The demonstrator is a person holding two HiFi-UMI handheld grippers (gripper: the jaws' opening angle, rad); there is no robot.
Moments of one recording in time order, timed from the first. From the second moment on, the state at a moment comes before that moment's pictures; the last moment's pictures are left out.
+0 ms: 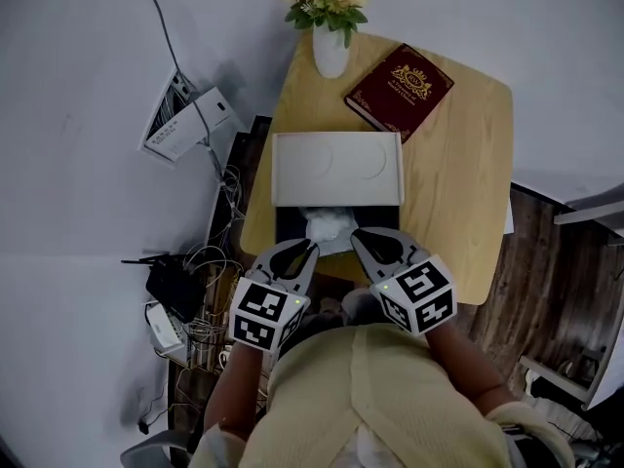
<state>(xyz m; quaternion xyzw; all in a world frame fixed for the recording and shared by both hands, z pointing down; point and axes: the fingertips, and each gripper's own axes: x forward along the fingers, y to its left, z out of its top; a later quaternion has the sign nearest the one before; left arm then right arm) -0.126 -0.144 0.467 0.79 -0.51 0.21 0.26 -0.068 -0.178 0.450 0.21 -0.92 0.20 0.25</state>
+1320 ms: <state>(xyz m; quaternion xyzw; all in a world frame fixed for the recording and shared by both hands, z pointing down) -0.117 -0.132 0.487 0.81 -0.44 0.30 0.24 -0.080 -0.186 0.466 0.14 -0.93 0.20 0.29</state>
